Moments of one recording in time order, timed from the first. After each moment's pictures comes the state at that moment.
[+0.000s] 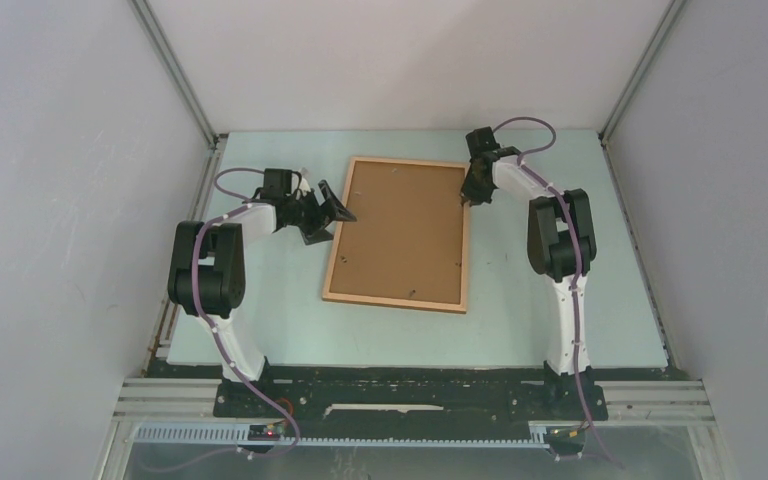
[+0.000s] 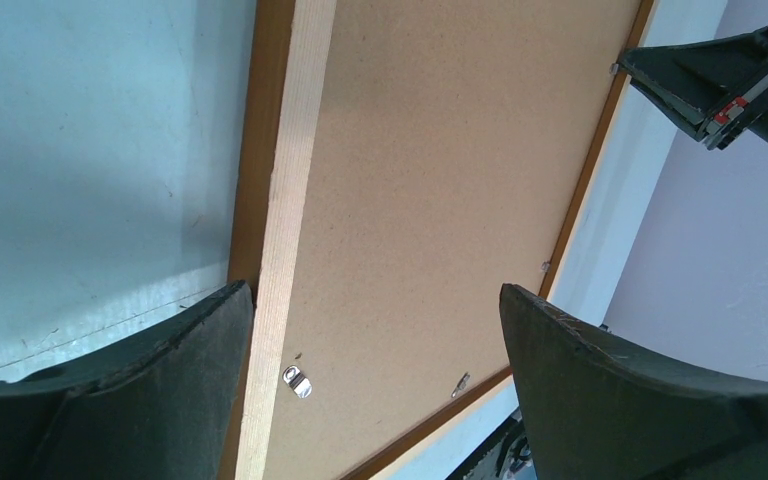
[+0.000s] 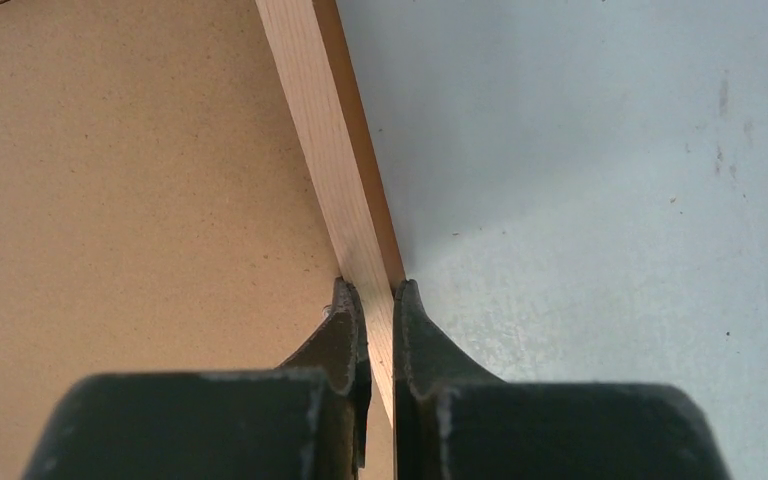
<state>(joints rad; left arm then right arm) -0.09 1.85 1.11 -0.17 0.60 -0.63 0.26 2.28 1.85 -0.66 0.10 0.63</state>
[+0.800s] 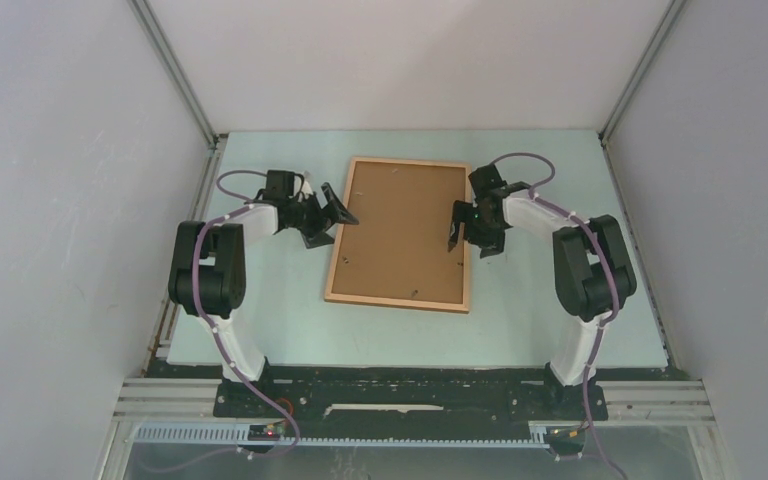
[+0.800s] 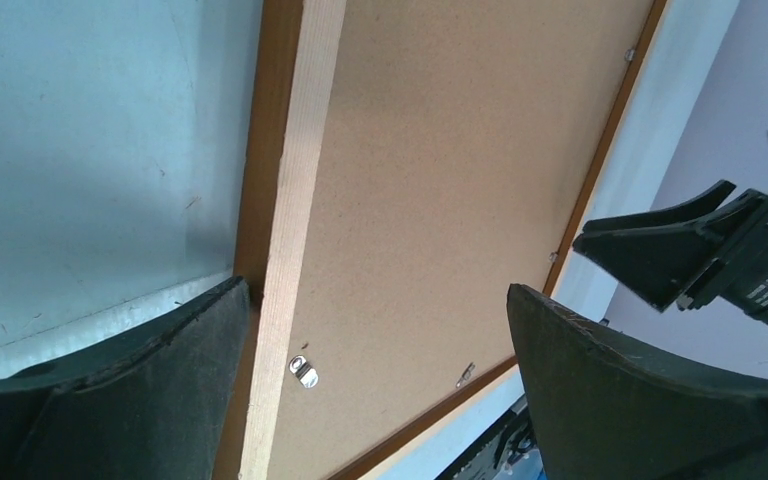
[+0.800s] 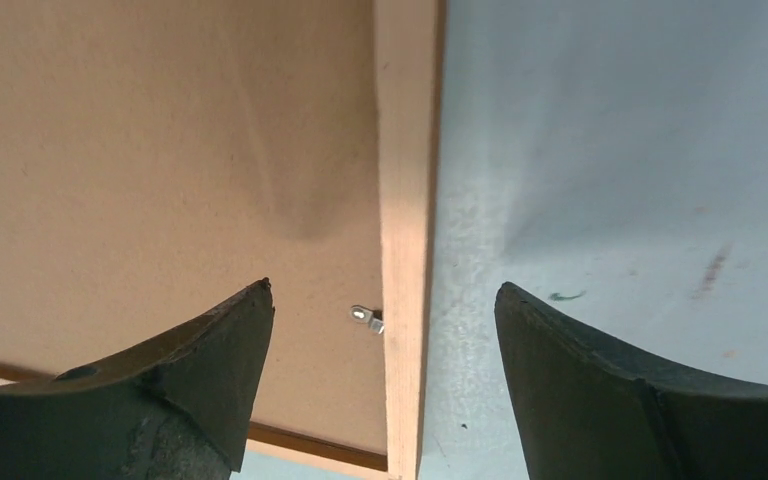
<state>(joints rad) -0.10 1.85 1.11 -0.20 0.59 -0.63 0.33 1.88 1.31 -0.65 -0.09 0.49</state>
